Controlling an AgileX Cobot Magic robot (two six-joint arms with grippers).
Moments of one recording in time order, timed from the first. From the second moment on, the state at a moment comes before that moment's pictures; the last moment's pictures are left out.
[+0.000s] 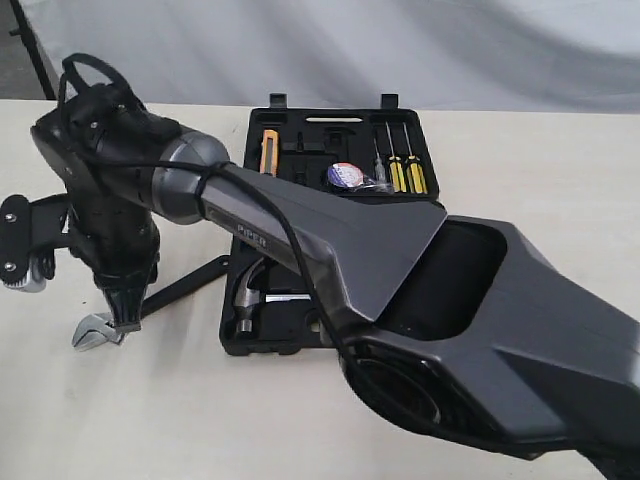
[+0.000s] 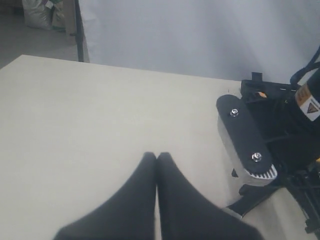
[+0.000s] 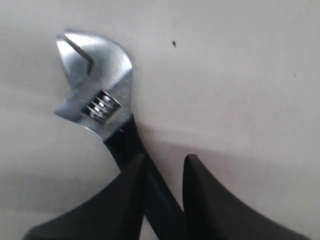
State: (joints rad) left arm -0.40 1.30 -0.96 0.82 0.66 -0.60; right arm 0.88 2.59 -2.47 -0.10 1.22 -0.83
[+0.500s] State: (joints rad) left arm -0.40 1.30 -0.96 0.82 0.66 -0.60; right arm 0.79 2.48 -2.29 0.14 1.22 -0.85
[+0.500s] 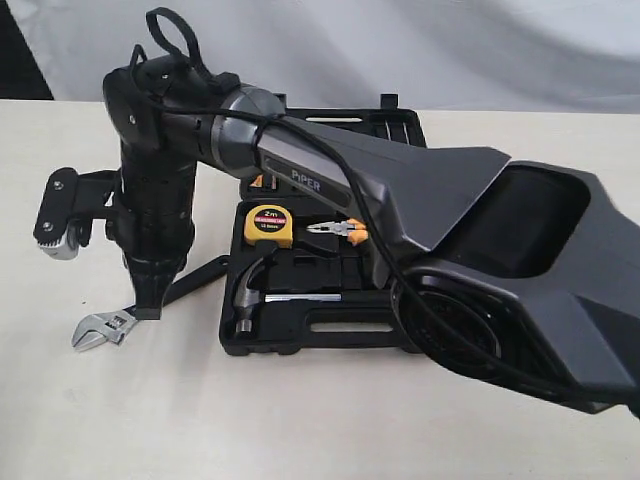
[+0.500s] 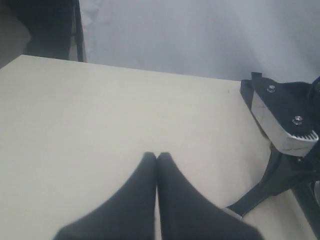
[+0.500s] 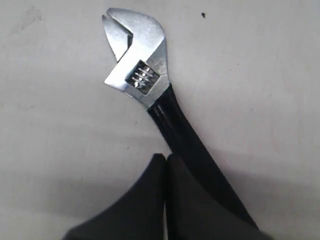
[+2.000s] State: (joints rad) left arm -0.40 1.30 -0.96 0.82 0.66 -0.60; right arm 0.82 2.59 -2.31 0.12 1.15 -1.11
